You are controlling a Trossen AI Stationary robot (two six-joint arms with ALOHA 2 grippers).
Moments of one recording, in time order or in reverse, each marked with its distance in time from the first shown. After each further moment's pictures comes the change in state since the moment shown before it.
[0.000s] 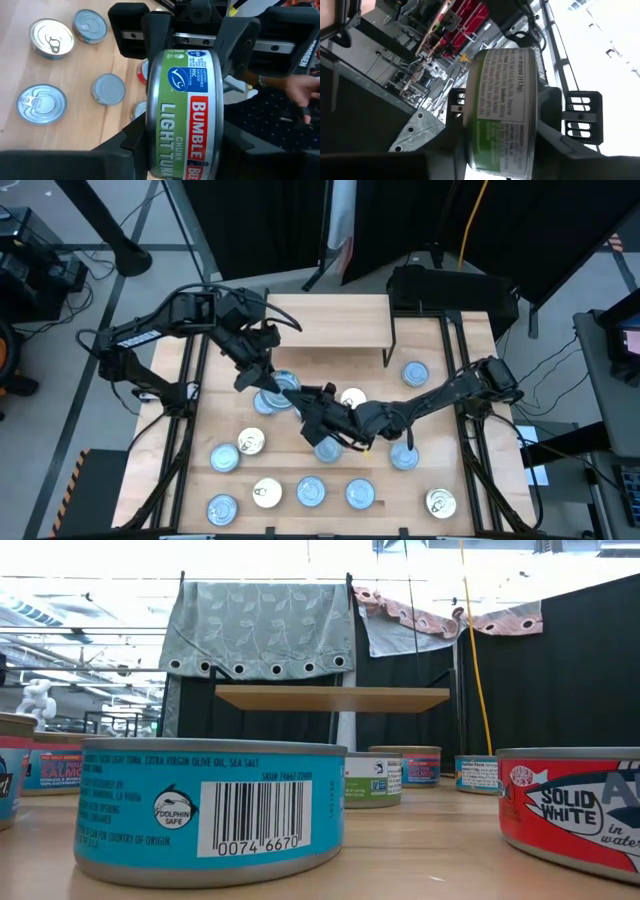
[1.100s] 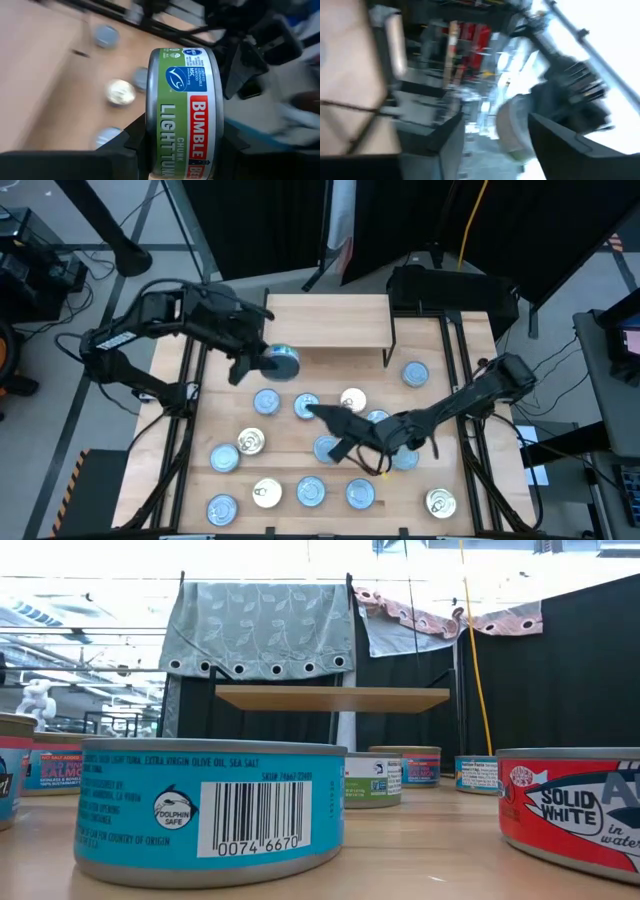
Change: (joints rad) left arm -0.015 -0.108 -0.001 0.075 -0.273 0.080; right arm 0.118 -0.111 -0.162 -0.011 0.076 0.453
